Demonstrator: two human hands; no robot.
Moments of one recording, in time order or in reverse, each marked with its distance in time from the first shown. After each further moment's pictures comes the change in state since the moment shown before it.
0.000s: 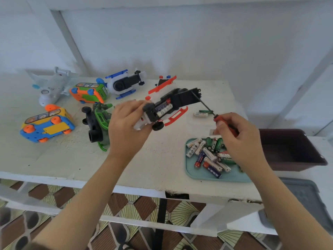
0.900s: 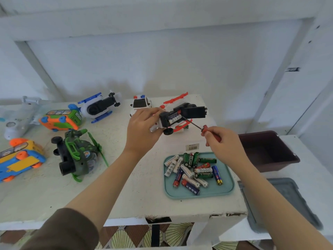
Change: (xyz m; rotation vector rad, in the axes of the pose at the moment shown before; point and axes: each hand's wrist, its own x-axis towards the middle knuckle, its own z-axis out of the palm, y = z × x) left_hand 0.047 0.026 0.096 -0.090 -0.180 0.175; right_hand 0.036 0.035 -0.033 -0.221 -0.066 0.133
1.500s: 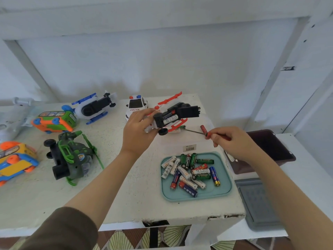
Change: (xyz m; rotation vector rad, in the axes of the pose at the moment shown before) left_hand -0.004 -0.011 0.012 -0.039 -0.007 -0.052; right_hand 0.011 0.008 -0.038 -0.146 -0.249 0.010
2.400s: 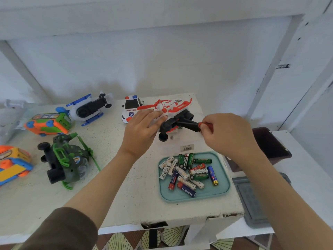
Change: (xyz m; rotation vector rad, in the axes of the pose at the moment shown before) left_hand 0.007 0.003 0.004 0.204 0.043 0.411; right_hand -0.002 -0.053 -0.001 -0.609 0.265 -0.090
